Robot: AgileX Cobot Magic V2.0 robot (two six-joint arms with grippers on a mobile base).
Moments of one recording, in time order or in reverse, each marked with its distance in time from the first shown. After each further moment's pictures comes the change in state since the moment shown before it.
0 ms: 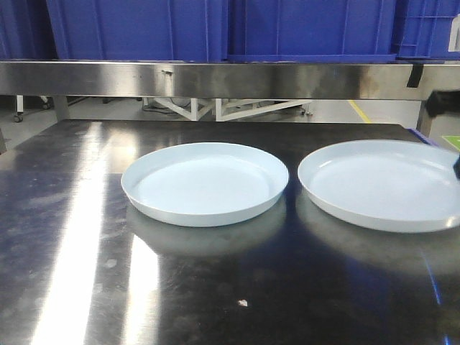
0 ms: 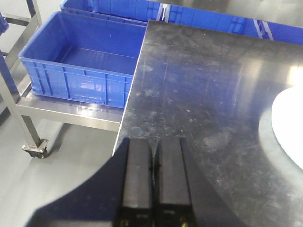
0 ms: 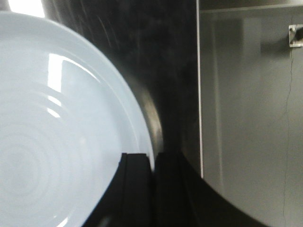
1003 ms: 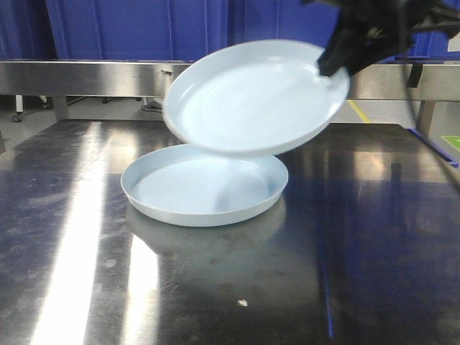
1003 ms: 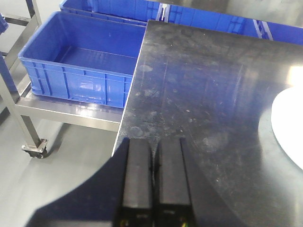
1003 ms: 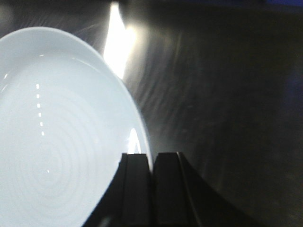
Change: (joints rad) left arm 0.000 0.000 0.000 0.000 0.000 0.000; right arm 0.366 -0.003 -0.221 0.040 -0.081 -0.001
